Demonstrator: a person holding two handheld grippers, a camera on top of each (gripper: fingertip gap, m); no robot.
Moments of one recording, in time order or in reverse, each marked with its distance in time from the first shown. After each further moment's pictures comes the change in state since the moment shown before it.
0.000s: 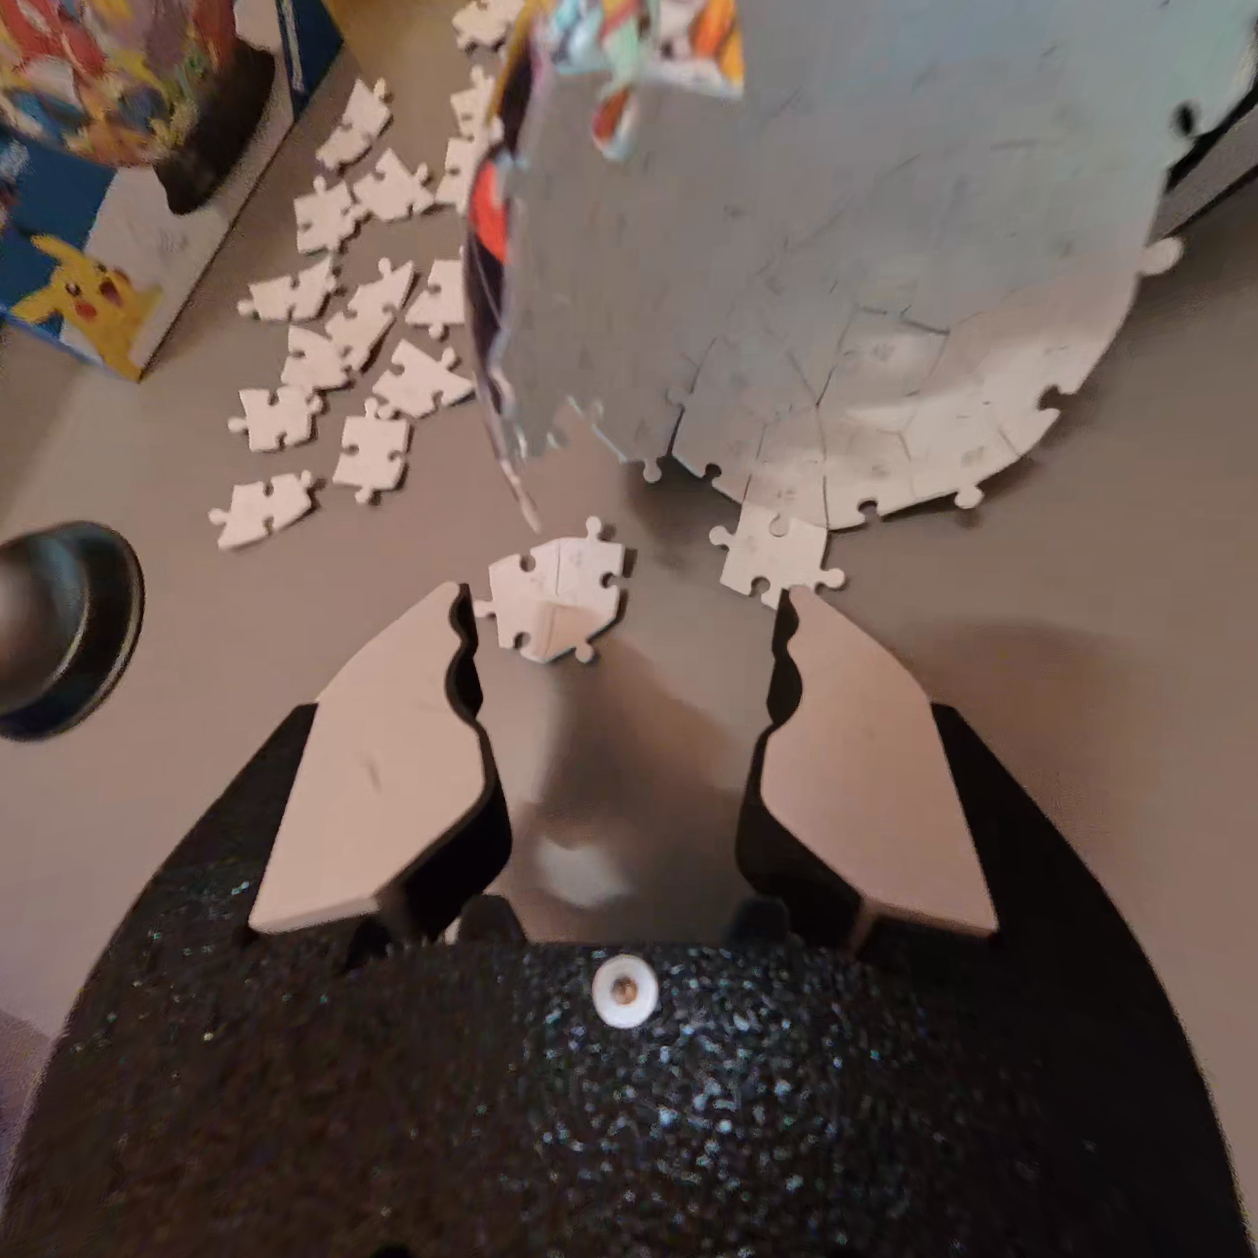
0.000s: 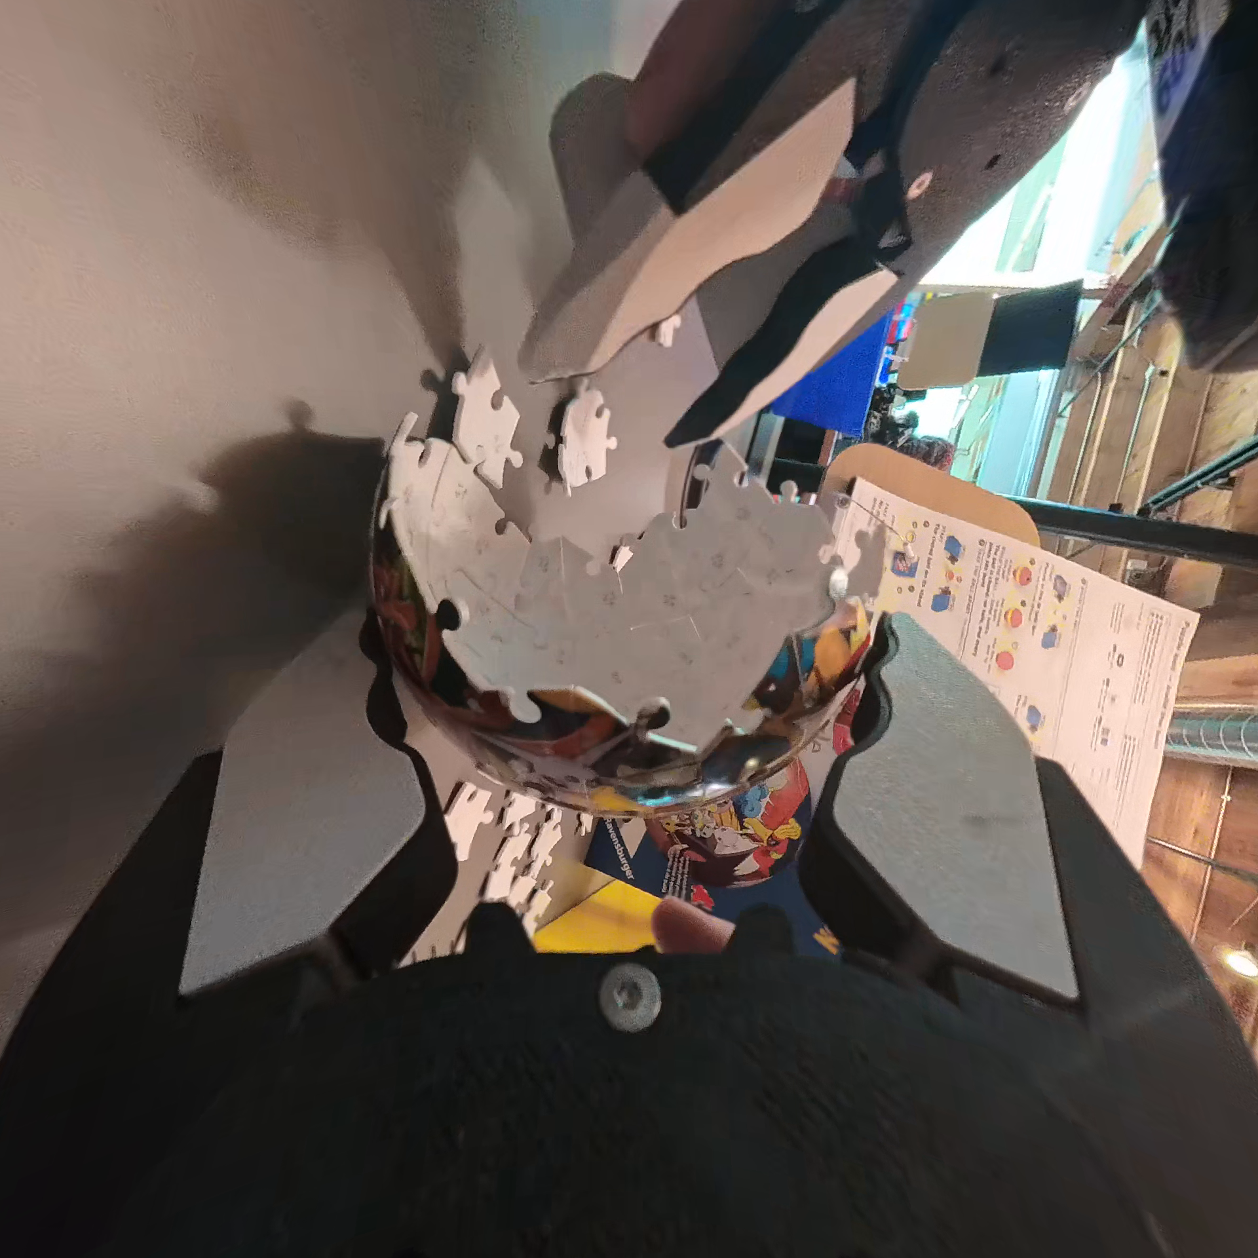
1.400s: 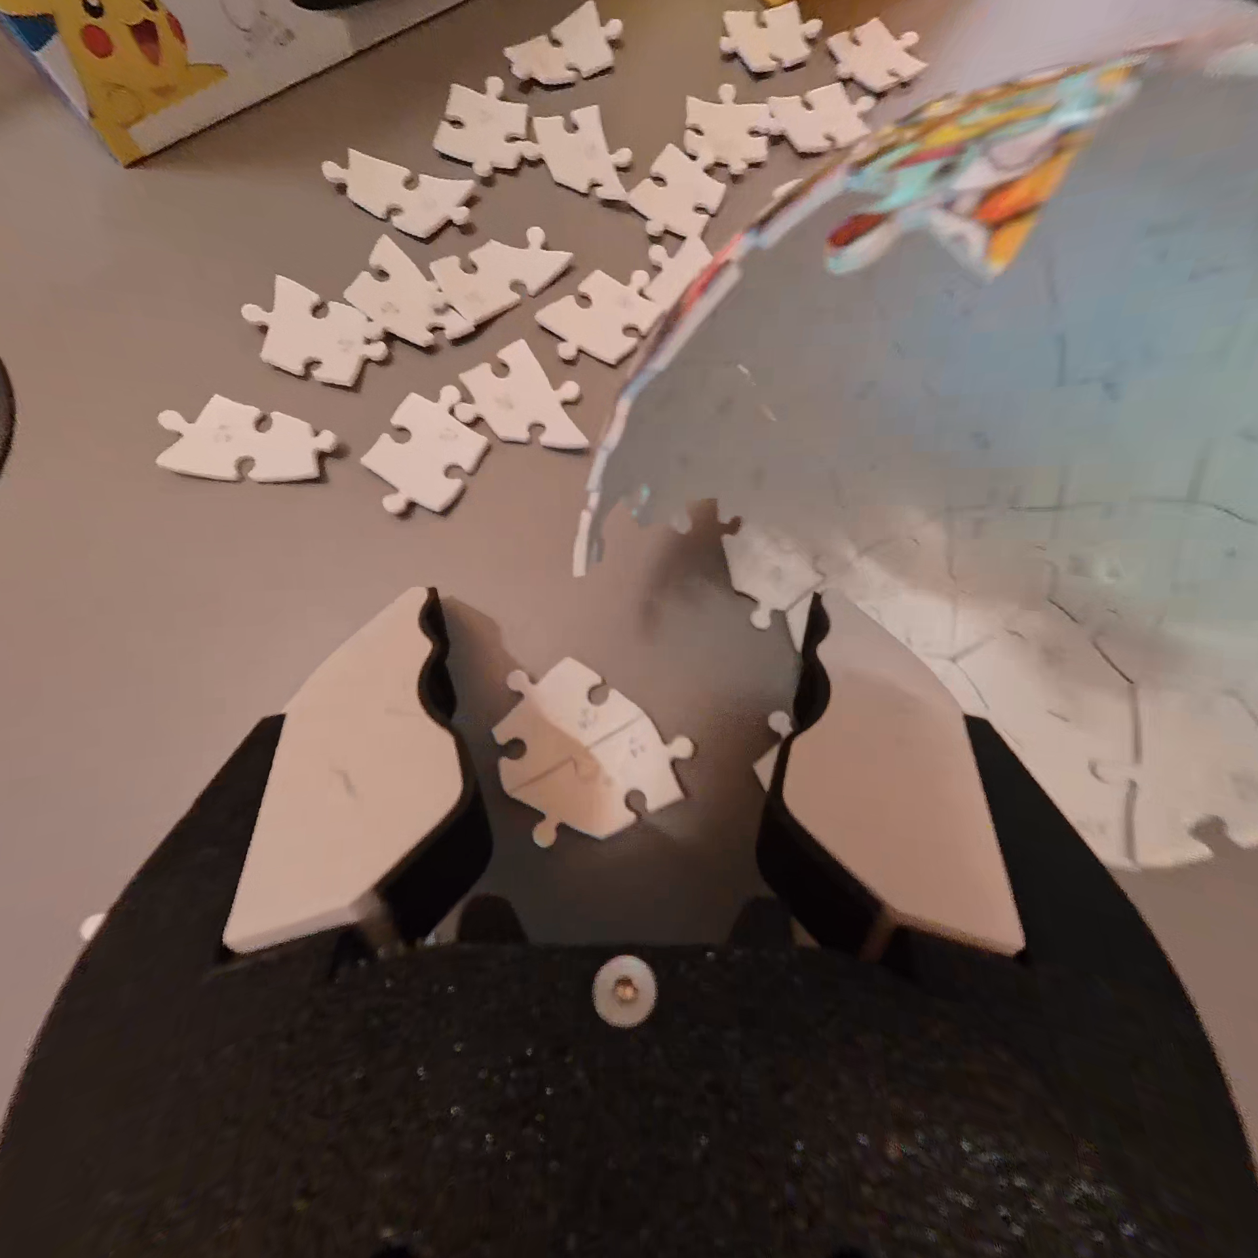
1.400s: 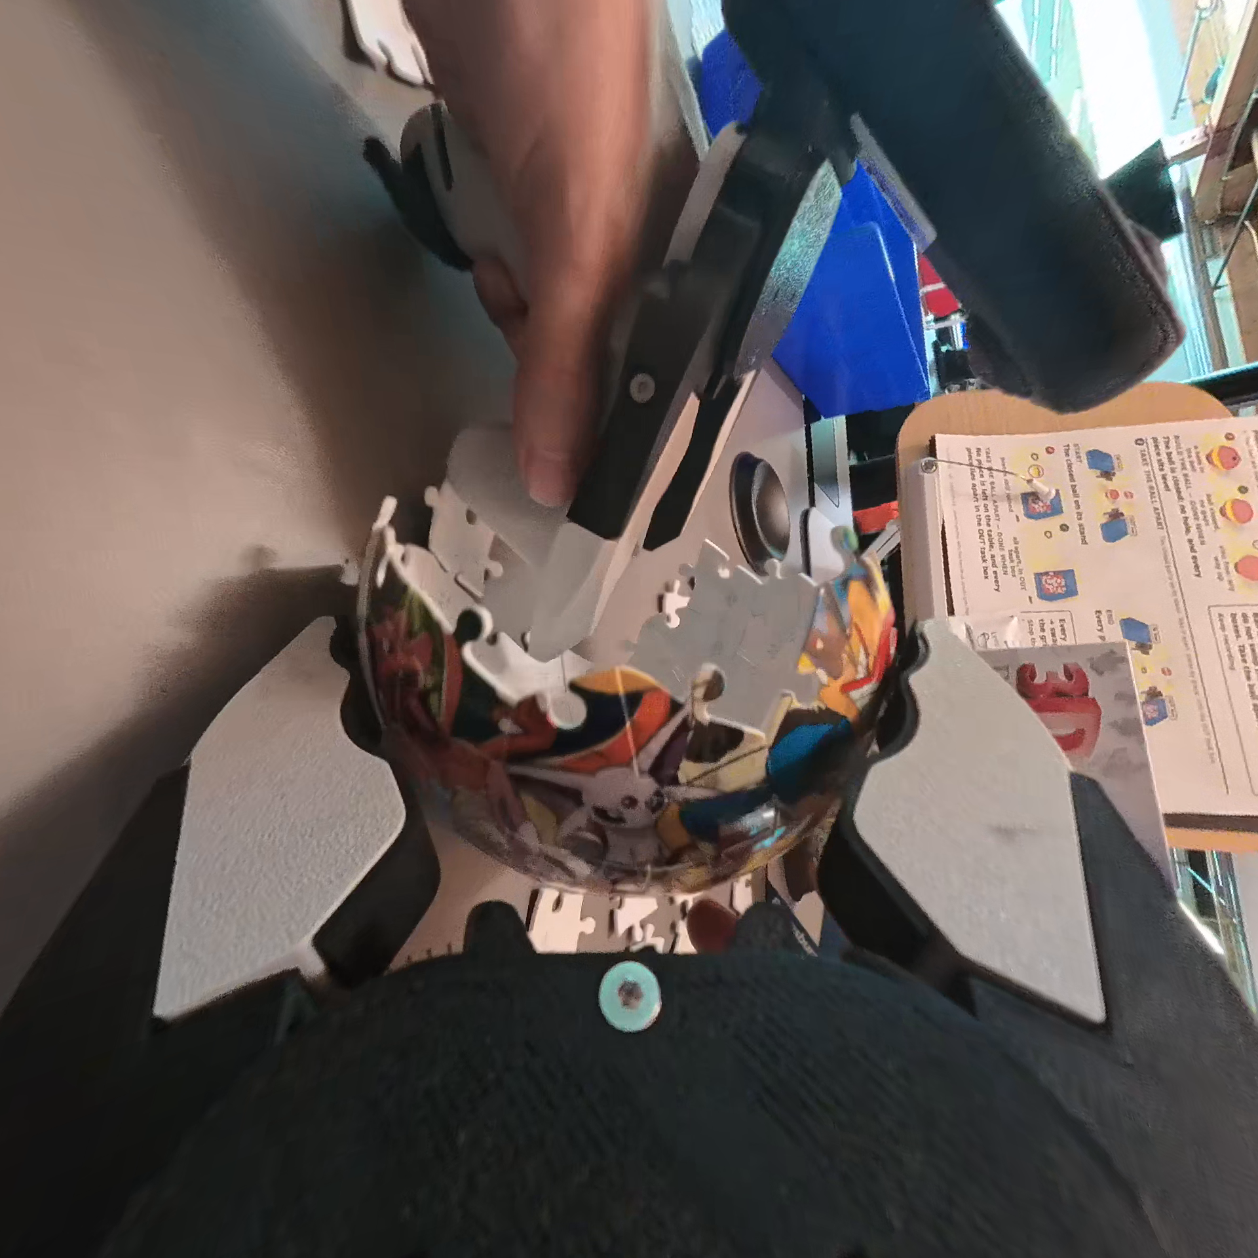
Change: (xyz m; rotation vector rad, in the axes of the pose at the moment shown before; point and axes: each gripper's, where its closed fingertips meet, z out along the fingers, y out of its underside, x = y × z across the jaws) left arm -0.028 -0.017 0.049 -0.013 -0.061 -0.478; right arm 0.005 0.004 0.022 0.163 -0.057 0.420
